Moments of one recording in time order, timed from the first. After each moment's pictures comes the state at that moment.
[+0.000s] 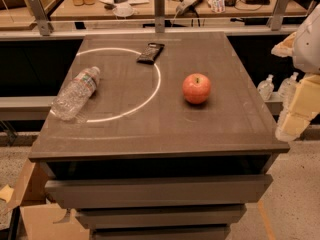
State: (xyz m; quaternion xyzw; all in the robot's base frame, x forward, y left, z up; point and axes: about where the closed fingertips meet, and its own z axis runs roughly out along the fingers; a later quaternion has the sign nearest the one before) arm 0.438 -0.217 0.976 -0.60 0.78 -0.03 0.16
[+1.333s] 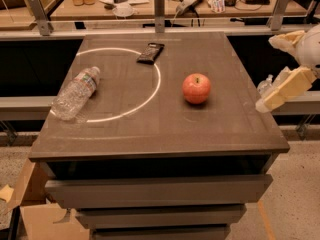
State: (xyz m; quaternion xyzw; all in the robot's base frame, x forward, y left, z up) arm 0.522 -0.225 0.959 -0.54 0.75 0.10 0.38
